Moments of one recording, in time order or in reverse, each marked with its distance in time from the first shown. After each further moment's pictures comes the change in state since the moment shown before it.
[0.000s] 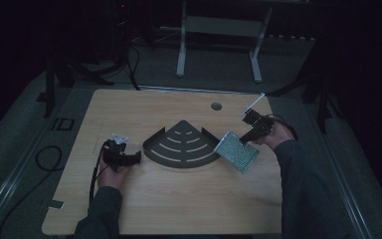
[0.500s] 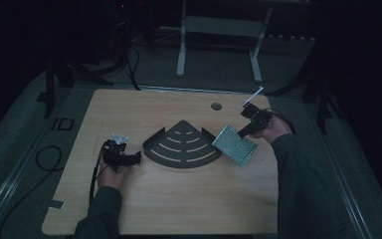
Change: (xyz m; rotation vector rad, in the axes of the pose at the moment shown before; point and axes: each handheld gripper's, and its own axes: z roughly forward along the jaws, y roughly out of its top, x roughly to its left) left arm 0.000 0.000 0.000 0.000 0.001 0.000; right arm -0.003 0.017 -0.007 -0.019 -0.016 0.000
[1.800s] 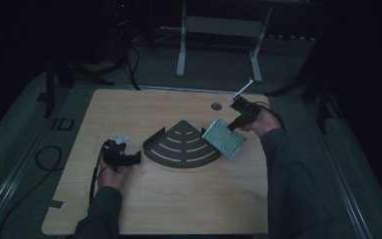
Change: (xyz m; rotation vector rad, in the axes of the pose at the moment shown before) left arm 0.000 0.000 0.000 0.001 0.000 0.000; right arm 0.005 0.034 0.008 -0.032 0.018 0.012
